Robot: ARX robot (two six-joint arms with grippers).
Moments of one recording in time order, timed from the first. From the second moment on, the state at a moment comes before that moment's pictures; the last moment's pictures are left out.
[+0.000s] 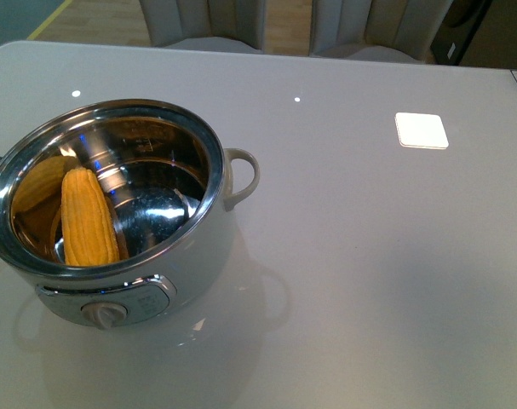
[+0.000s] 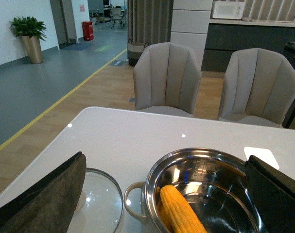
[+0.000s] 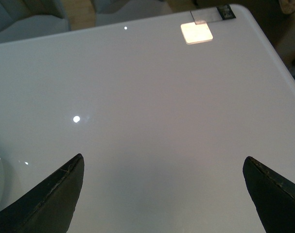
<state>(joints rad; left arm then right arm) 0.00 0.01 0.01 0.00 0.00 -0.01 0.30 0.68 0.39 -0.24 0.46 0.34</state>
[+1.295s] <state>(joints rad) 0.00 0.01 0.01 0.00 0.00 -0.01 0.00 0.26 0.02 0.26 0.00 0.01</state>
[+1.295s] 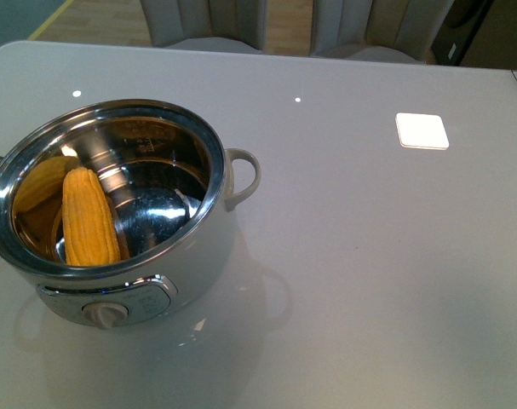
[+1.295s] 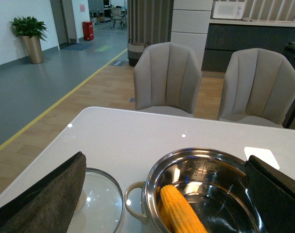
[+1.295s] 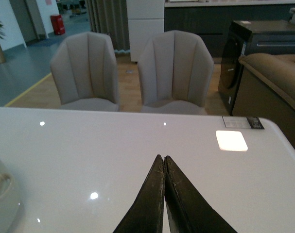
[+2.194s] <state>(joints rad) 0.00 0.01 0.01 0.00 0.00 -0.01 0.00 0.01 0.02 0.00 0.00 0.00</state>
